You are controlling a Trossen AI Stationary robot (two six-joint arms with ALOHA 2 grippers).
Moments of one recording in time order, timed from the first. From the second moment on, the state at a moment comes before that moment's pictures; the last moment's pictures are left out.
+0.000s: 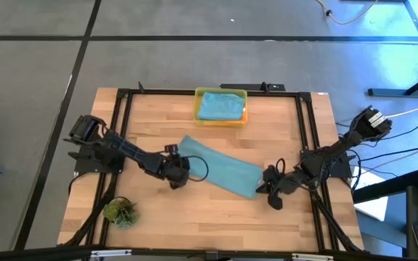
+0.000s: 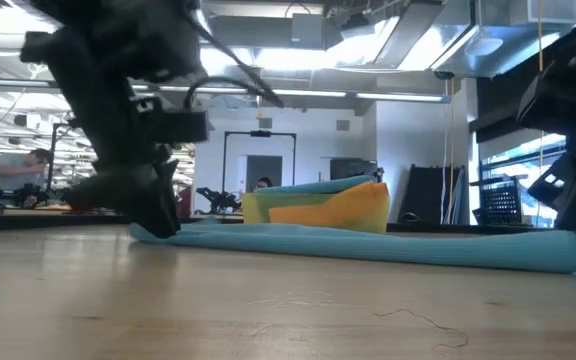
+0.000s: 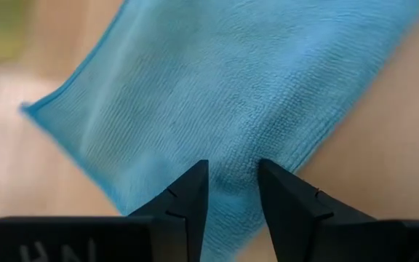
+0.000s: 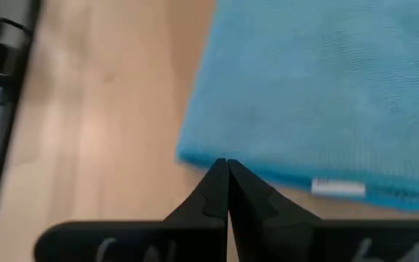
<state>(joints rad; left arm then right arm) -0.30 1.69 0.80 -0.39 -0.52 -0.36 0.59 1.28 0.26 0.26 0.26 0.81</state>
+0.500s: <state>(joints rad) -0.35 1.63 0.86 0.11 -0.41 -0.01 0.62 1.28 0.26 0.34 0.41 0.73</state>
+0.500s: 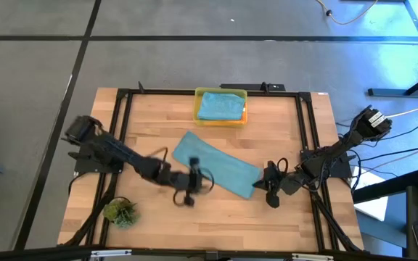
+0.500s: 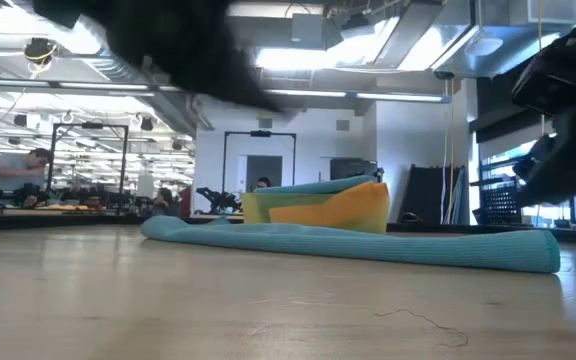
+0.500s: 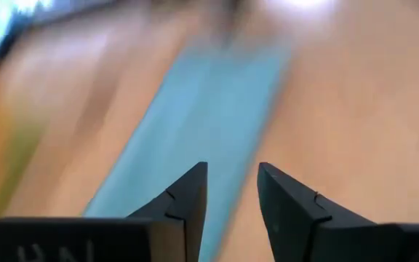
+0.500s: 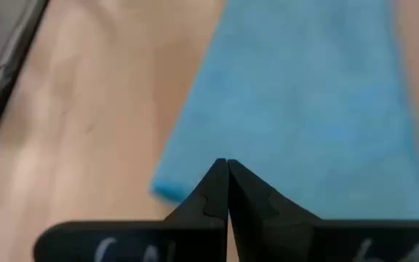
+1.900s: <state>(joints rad) -0.32 2.37 1.64 -0.01 -0.42 0.30 0.59 1.19 0.26 0.31 0.59 0.65</state>
